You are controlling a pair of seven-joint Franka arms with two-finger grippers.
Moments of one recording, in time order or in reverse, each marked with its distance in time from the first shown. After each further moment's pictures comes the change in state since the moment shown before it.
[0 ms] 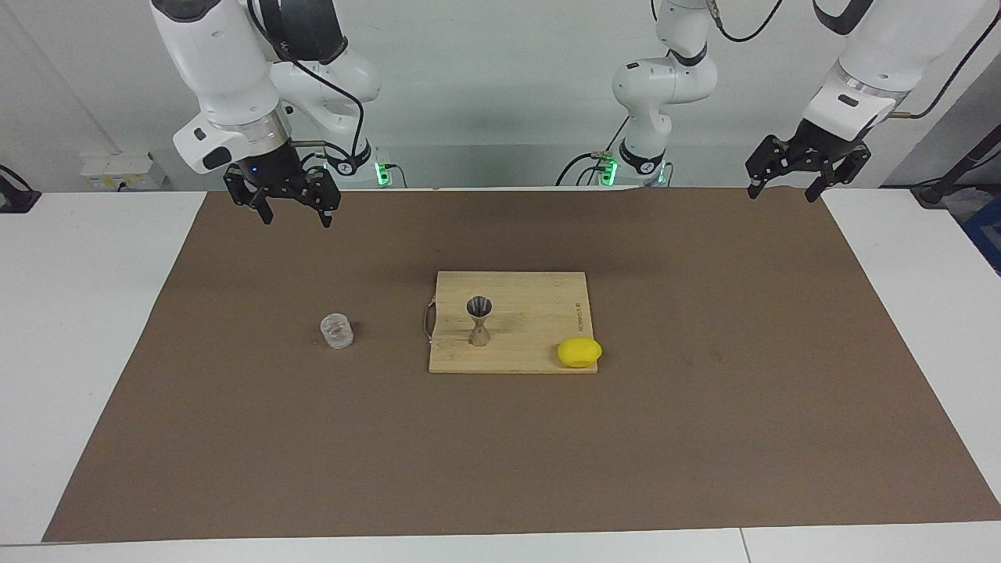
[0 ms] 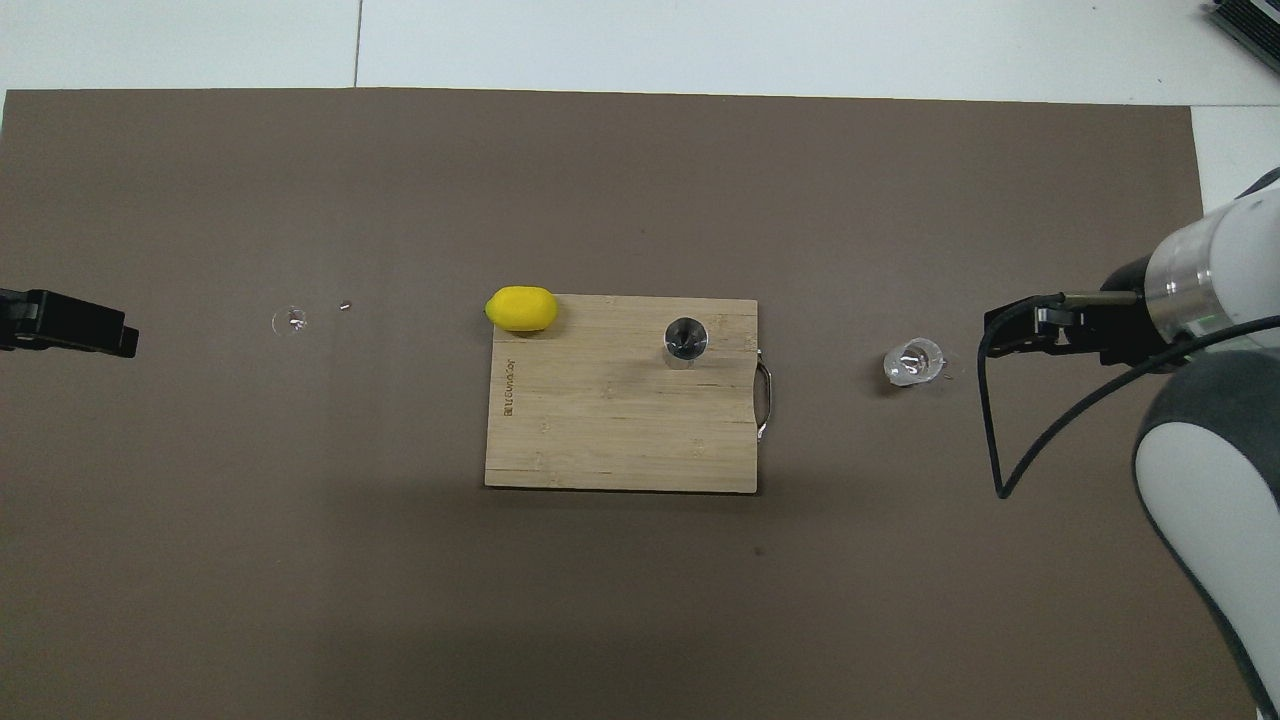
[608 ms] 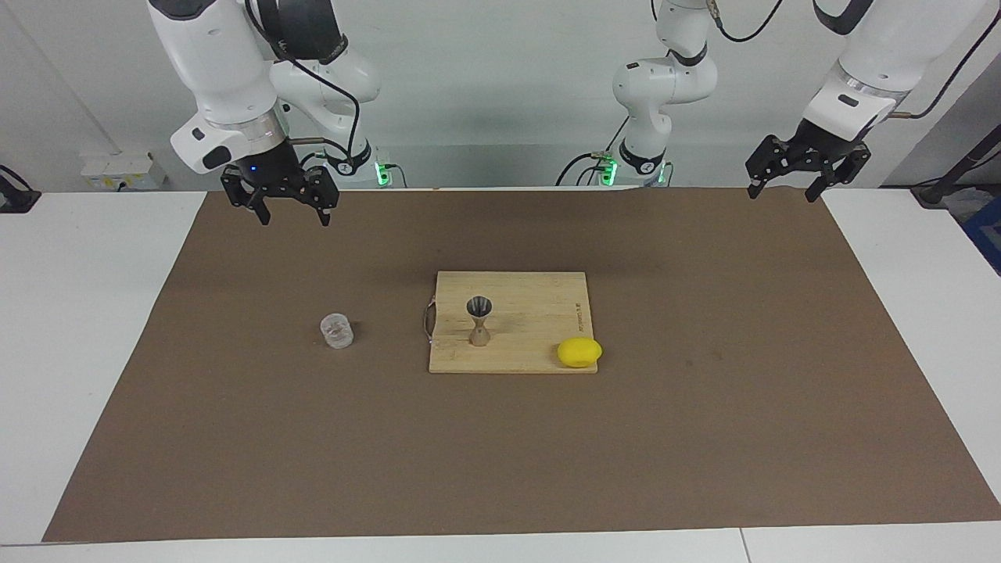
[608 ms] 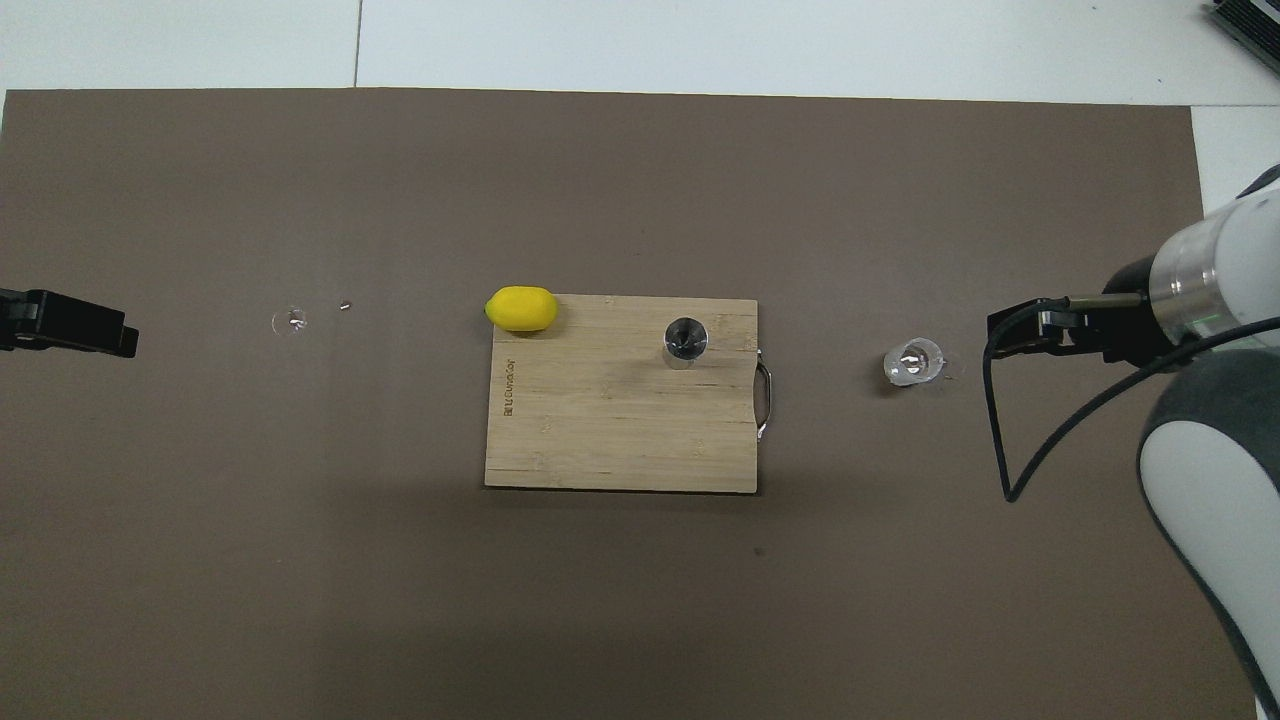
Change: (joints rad) left arm 0.000 0.000 0.000 0.000 0.000 0.000 0.000; right arm -0.003 0.000 -0.002 0.000 0.000 0.000 -0.019
